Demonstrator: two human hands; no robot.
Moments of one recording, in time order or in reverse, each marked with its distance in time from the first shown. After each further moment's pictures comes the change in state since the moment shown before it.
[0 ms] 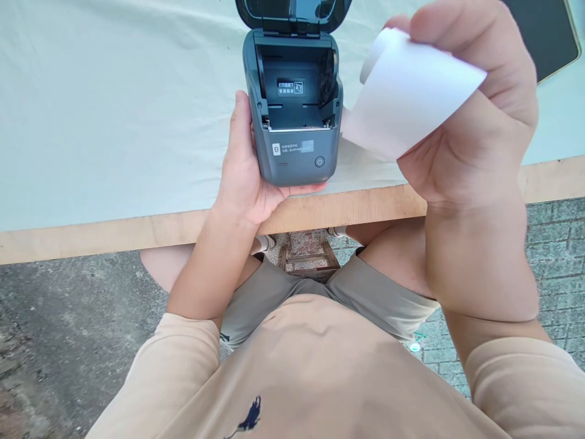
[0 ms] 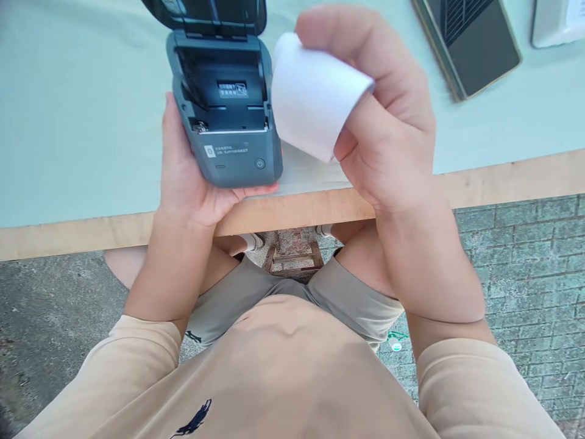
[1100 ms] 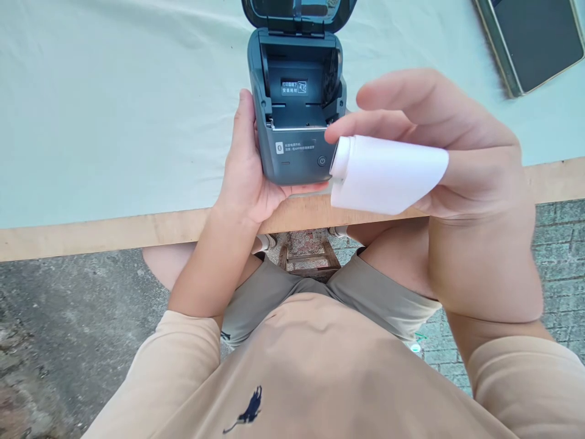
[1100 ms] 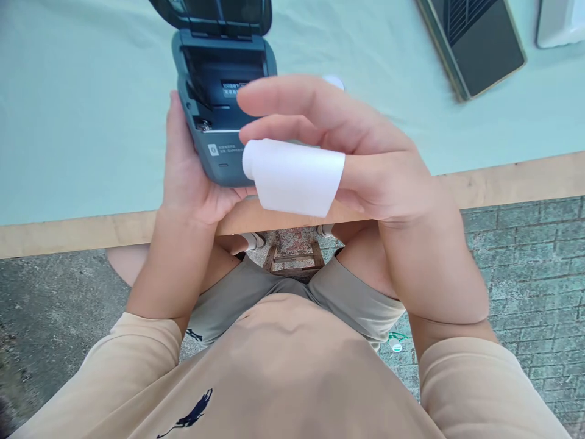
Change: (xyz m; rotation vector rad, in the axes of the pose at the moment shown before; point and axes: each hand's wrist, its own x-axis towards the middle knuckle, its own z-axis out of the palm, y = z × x) left_hand 0.000 -0.001 0.003 -0.009 0.060 -0.002; right_hand -0.011 -0.013 -0.006 0.129 -0.454 0.354
